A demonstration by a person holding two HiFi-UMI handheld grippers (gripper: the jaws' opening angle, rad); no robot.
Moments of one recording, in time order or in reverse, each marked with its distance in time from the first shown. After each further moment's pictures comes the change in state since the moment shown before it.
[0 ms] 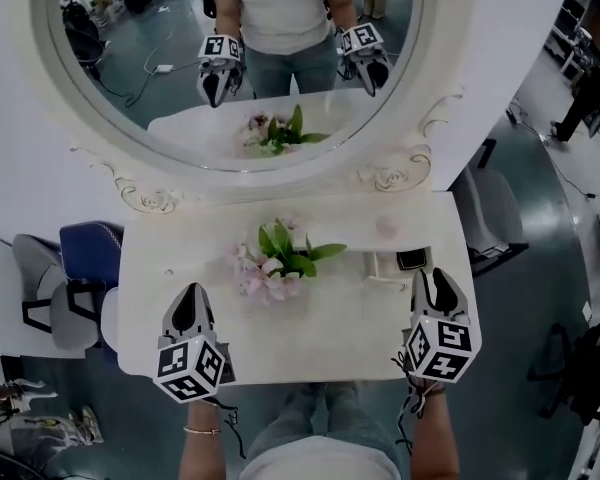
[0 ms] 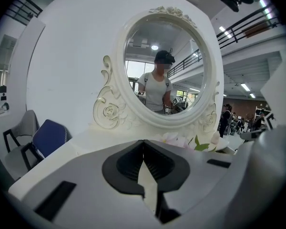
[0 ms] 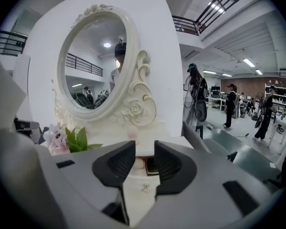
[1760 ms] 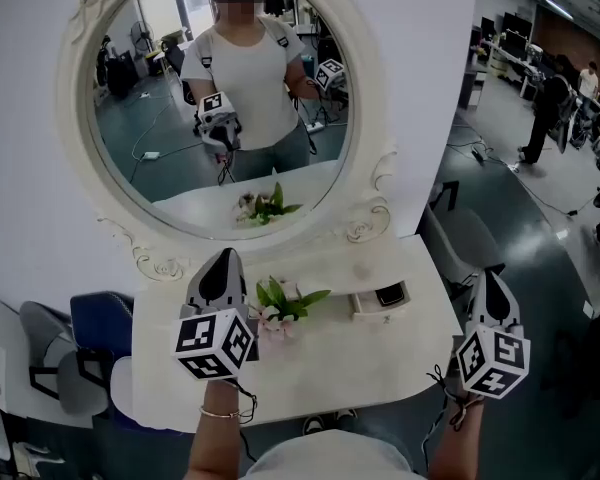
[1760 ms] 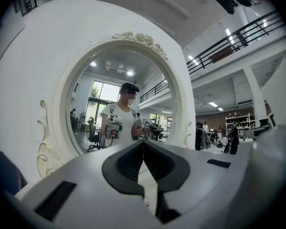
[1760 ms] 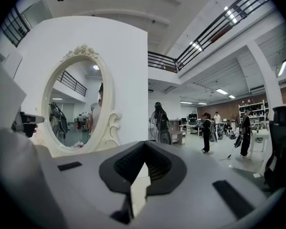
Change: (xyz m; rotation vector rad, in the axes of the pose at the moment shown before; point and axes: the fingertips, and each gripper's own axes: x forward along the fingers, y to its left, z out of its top) left arm 0.013 -0.137 0.179 0.103 -0.320 -0.338; right arm -0.131 -0.091 0.136 0.028 -0.365 -0.257
